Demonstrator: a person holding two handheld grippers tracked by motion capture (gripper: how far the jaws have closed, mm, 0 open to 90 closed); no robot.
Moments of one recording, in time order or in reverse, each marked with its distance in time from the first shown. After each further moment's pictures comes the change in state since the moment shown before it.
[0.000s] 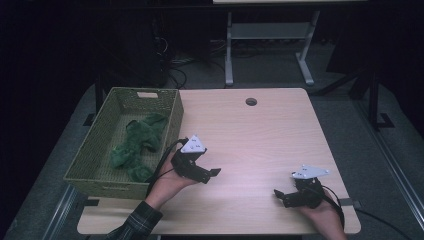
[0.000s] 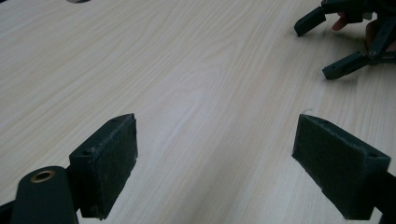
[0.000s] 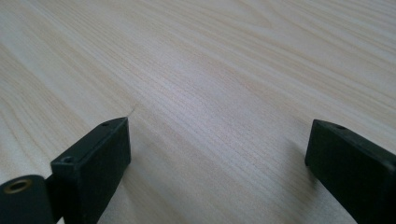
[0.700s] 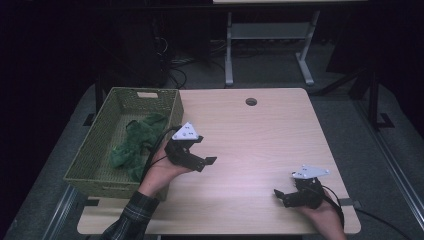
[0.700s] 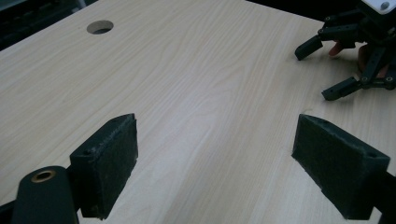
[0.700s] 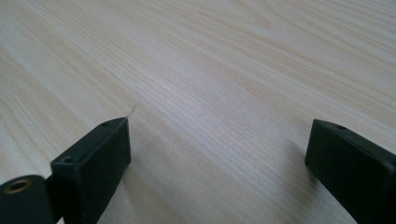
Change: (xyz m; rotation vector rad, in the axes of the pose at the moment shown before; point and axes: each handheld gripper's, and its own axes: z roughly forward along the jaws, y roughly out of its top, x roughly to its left) left arm 0.023 0.022 -0.021 -0.040 -0.020 0.022; right arm 0.000 0.000 0.000 -0.002 -0.003 0.005
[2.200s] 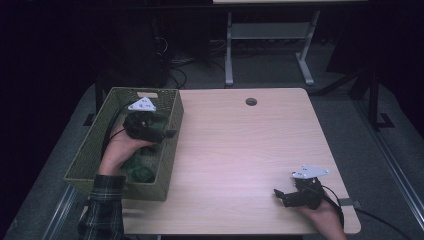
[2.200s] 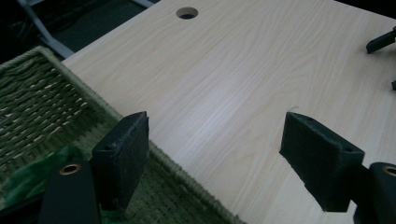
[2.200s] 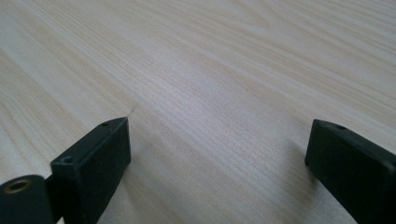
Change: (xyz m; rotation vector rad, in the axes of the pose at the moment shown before) left arm 0.087 -0.006 -0.083 0.054 0.152 -0.060; right arm 0.000 0.000 0.000 0.000 -0.005 0.003
